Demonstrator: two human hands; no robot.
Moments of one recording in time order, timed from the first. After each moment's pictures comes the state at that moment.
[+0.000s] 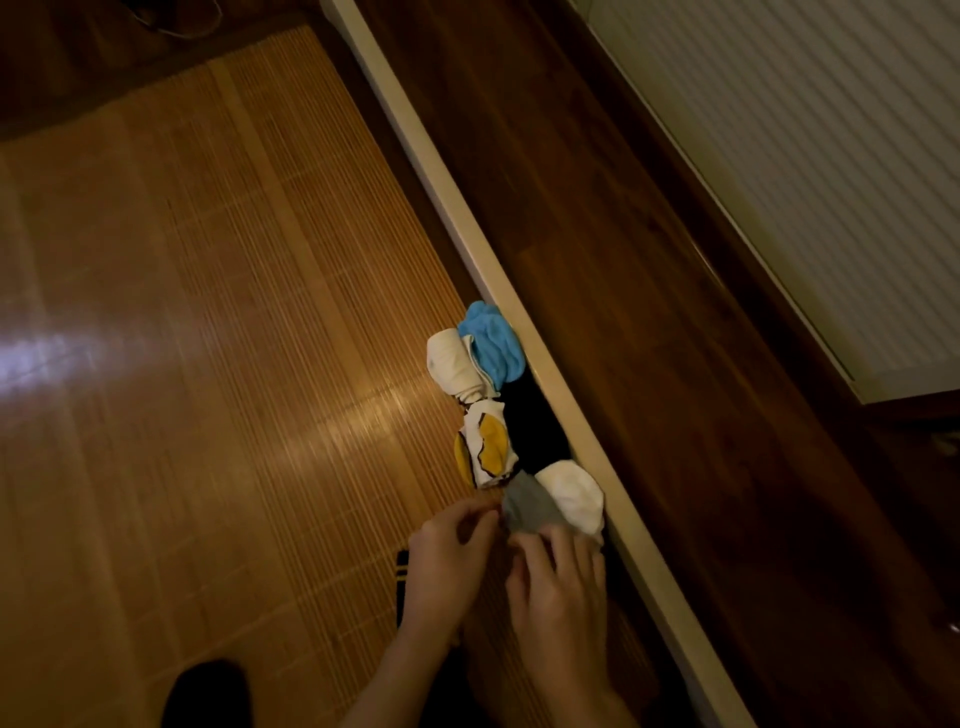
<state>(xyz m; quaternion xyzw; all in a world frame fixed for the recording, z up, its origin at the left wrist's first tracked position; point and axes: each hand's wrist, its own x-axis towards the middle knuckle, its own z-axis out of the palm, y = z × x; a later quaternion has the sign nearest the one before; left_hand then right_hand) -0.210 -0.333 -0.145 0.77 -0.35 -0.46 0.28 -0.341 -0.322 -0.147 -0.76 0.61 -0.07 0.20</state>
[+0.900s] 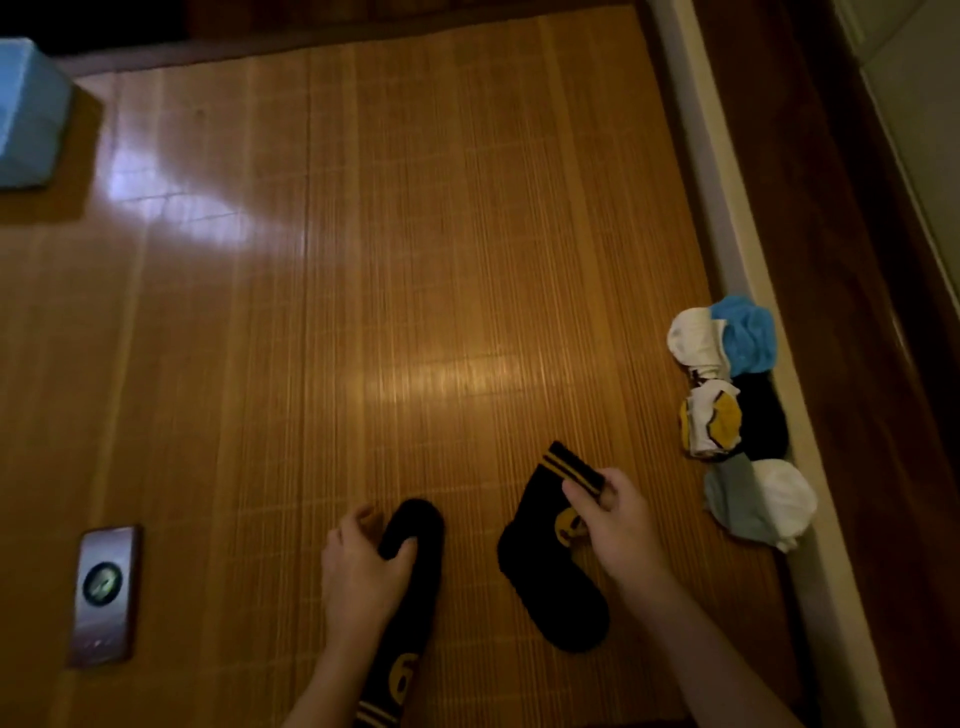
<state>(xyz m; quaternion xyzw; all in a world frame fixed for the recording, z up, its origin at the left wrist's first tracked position) -0.016 -0.093 -0.112 0.91 -0.06 -0.37 0.19 -0.201 -0.280 -0.121 -0.49 0.59 -0.08 0.63</state>
